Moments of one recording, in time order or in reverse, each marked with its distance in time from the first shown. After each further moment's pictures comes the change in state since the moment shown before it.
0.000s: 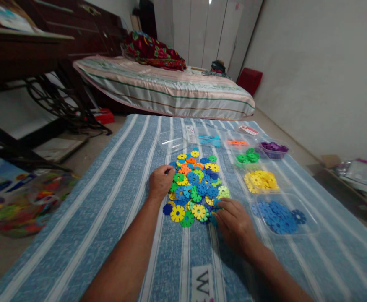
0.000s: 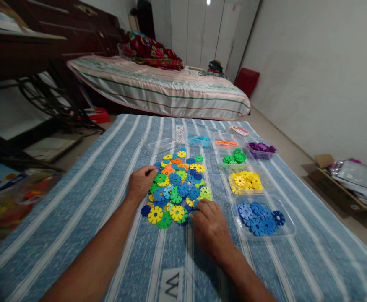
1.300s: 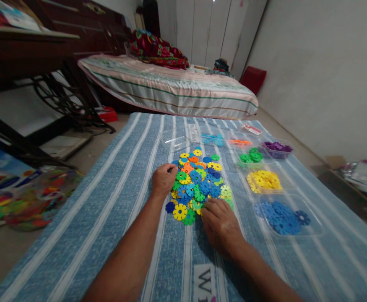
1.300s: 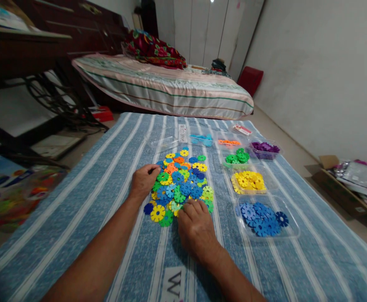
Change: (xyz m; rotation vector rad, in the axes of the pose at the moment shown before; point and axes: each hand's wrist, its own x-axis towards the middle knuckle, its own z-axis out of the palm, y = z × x) left_hand 0.000 -0.001 0.002 -0.005 -0.002 -0.016; right_hand 0.012 -0.025 0.026 -0.002 -0.069 -0.010
